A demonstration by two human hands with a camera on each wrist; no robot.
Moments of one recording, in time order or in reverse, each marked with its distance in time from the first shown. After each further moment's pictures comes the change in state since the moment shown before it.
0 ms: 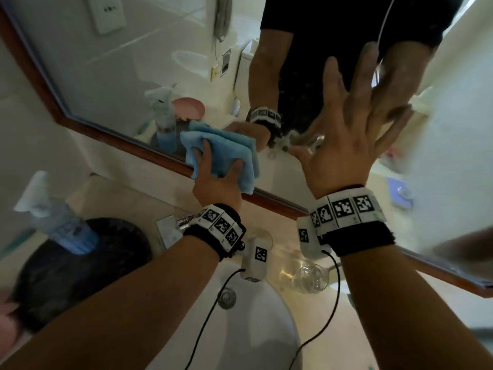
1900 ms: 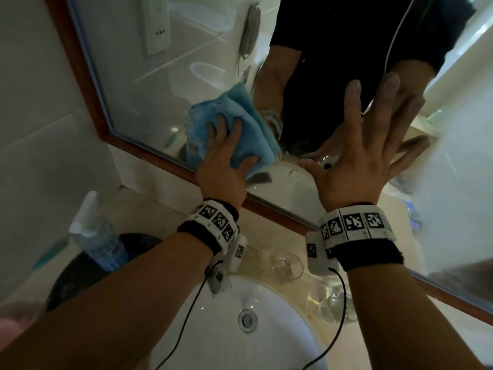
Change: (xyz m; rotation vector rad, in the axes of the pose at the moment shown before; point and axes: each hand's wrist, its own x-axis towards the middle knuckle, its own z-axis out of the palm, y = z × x) left_hand 0.083 0.047 -0.065 0.338 -0.151 0.554; right_hand 0.018 -0.081 0.015 0.042 -0.002 0.049
